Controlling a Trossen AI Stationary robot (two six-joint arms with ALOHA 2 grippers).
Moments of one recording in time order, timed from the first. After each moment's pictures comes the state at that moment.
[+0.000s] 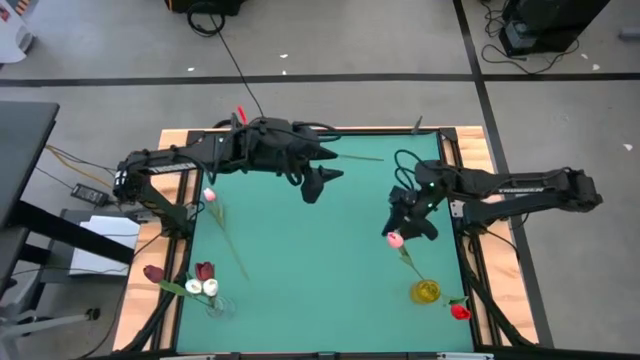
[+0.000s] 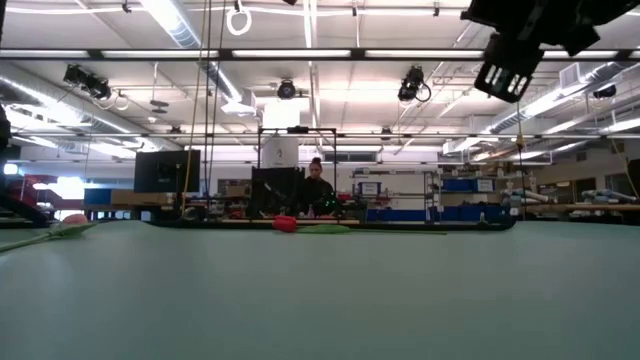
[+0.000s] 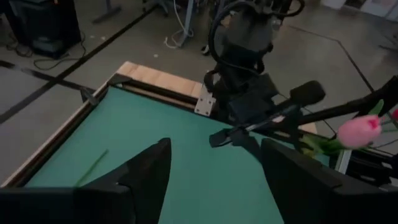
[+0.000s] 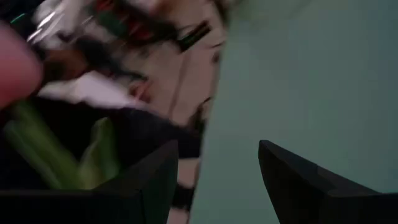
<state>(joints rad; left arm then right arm) 0.08 1.56 1.72 -0.51 -0.06 -0.24 -0.14 0.93 0.62 -0.14 -0.81 0.55</state>
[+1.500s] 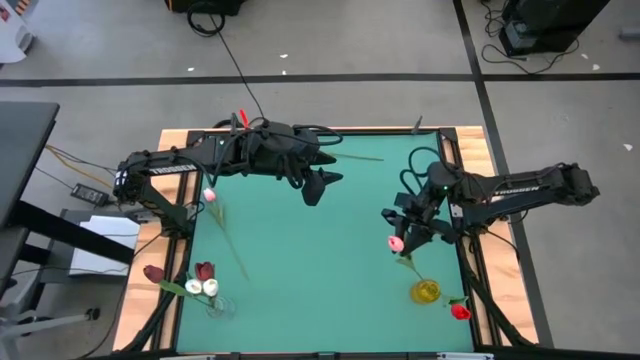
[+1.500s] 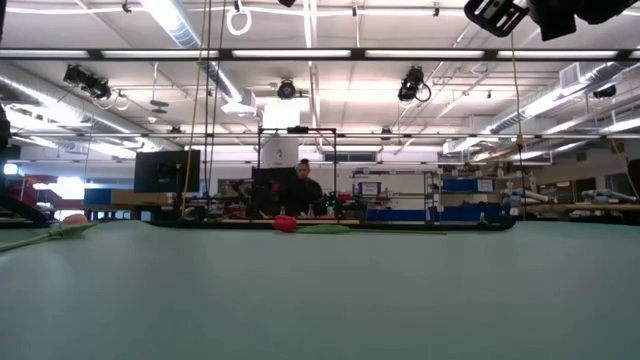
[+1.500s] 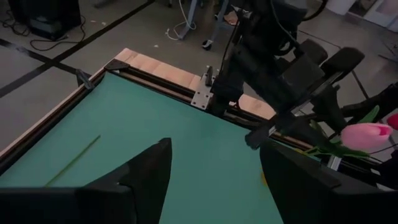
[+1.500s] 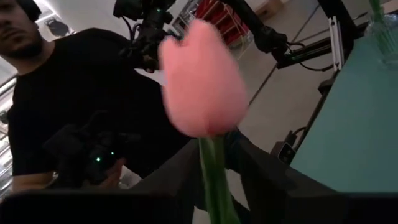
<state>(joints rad) 0.06 1.56 1.72 -0.54 -0.08 -0.33 -0.03 0.98 0.62 0.32 -1.01 0.70</state>
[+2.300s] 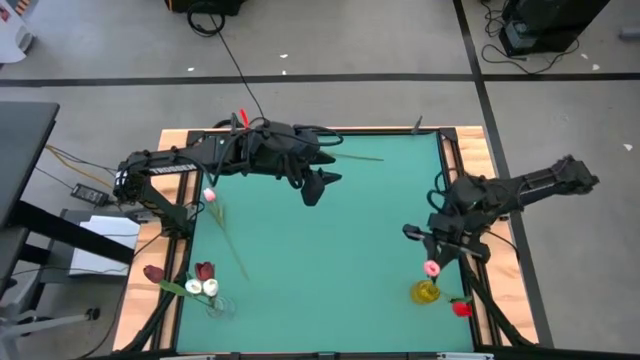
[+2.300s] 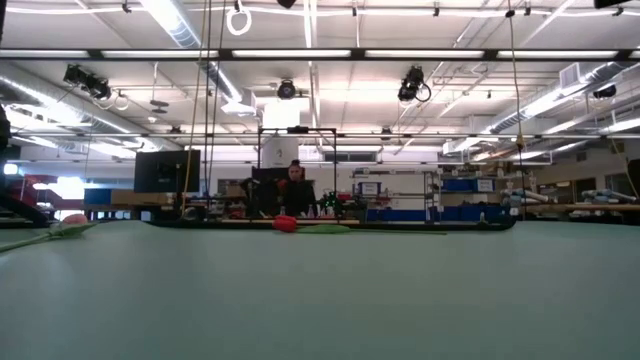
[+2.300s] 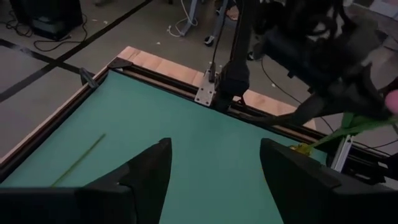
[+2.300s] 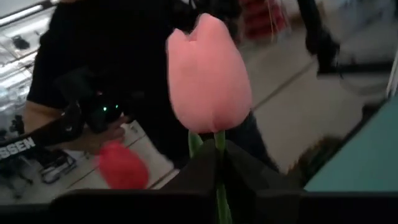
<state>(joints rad) 0.07 1.56 1.72 -0.55 -0.08 -0.30 0.22 0.79 0.62 0.13 -0.88 0.45</state>
